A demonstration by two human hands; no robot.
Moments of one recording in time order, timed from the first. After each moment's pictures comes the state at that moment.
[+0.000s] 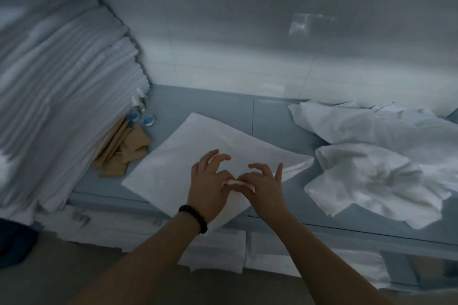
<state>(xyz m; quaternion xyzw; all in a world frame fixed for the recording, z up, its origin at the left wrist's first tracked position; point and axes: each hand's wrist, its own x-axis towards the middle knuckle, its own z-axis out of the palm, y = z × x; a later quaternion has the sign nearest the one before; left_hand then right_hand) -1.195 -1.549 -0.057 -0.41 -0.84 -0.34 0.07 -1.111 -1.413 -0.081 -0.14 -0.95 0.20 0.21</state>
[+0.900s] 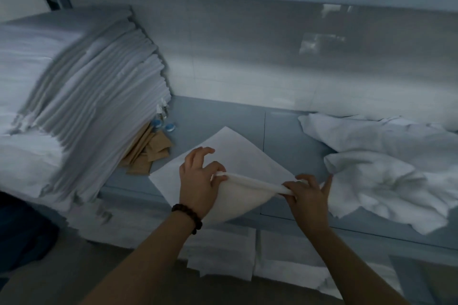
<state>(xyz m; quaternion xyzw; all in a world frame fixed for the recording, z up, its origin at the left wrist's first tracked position) -1.187 -1.612 -0.024 -0.35 -0.85 -0.37 0.12 -1.044 -1.402 -0.067 -0.20 -0.93 0.04 0.29</state>
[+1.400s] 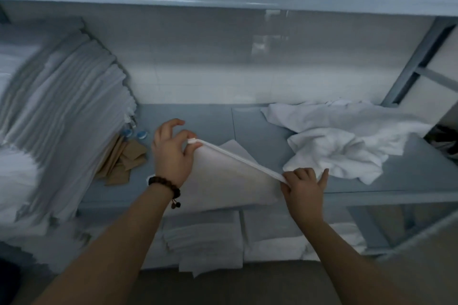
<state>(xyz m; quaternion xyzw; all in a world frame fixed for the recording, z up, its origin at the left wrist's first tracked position) -1.199 -1.635 0.032 -0.38 -0.80 -0.44 0.18 -0.975 -1.455 -0.041 -0.36 -0.89 -0.02 0.28</state>
